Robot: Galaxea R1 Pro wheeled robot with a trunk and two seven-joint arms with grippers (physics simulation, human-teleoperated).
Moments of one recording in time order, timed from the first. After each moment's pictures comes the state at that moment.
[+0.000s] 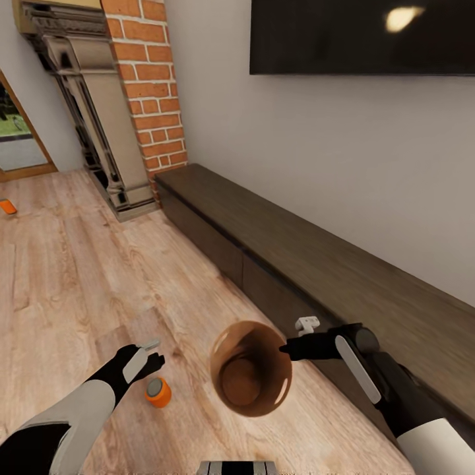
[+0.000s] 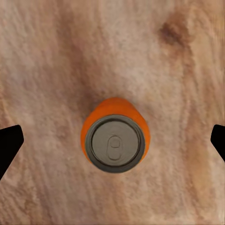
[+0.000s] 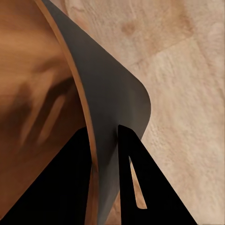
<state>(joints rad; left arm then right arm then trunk) -0.83 0.05 0.05 -0.29 0.43 0.46 0.31 -0.57 -0.21 0.29 -1.28 -0.39 1.04 0.37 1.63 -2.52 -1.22</state>
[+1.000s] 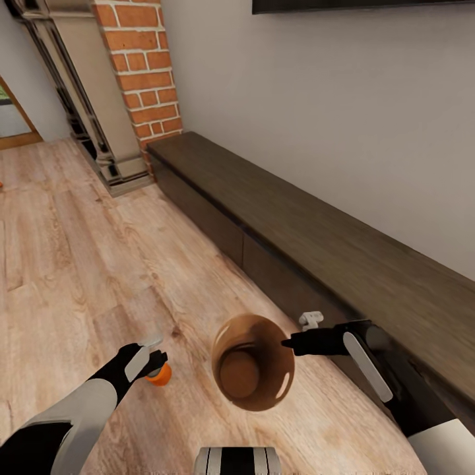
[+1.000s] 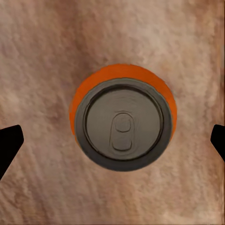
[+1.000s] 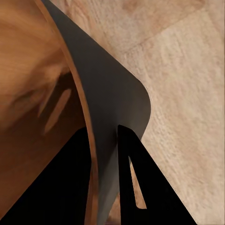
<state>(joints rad) -0.83 0.05 0.05 -0.29 0.43 0.44 0.29 -0.57 -0.25 0.29 -1.34 -0.47 1.04 0.37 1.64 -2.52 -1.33</state>
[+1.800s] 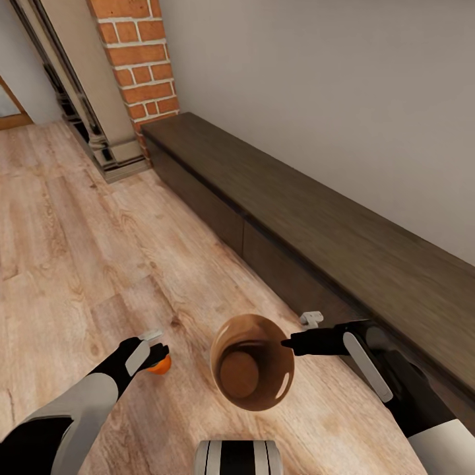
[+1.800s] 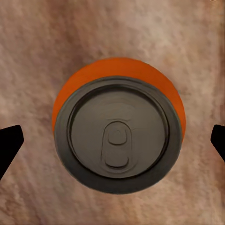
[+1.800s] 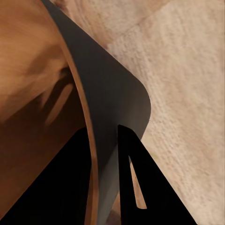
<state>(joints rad) -0.85 0.04 0.04 -0.31 0.42 0.45 0.27 -0.57 -0.25 0.29 -1.34 -0.47 1.04 0.37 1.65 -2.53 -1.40</state>
